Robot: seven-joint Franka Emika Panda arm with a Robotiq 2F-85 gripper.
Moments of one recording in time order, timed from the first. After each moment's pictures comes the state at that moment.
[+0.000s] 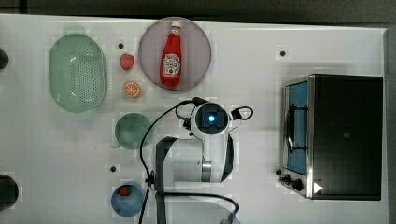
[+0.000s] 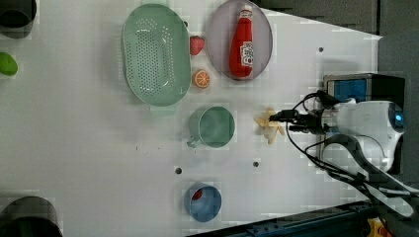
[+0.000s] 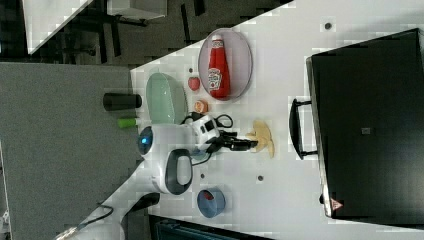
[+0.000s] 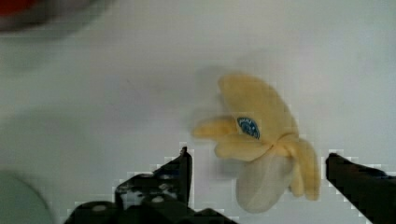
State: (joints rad) arm 0.00 0.32 -0.03 -2.41 0.00 1.02 -0.45
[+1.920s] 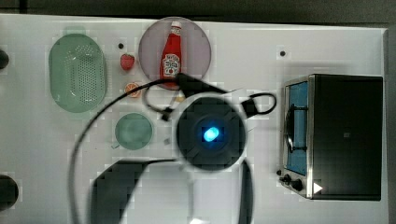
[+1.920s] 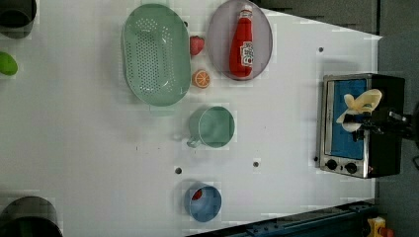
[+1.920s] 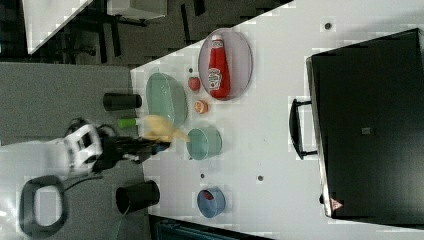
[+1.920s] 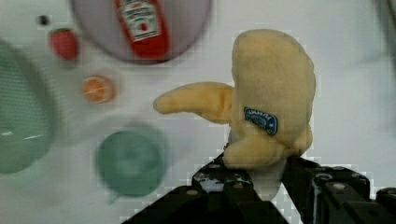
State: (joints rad) arm 0.00 -0.24 0.05 -2.12 0.08 0.33 -0.39
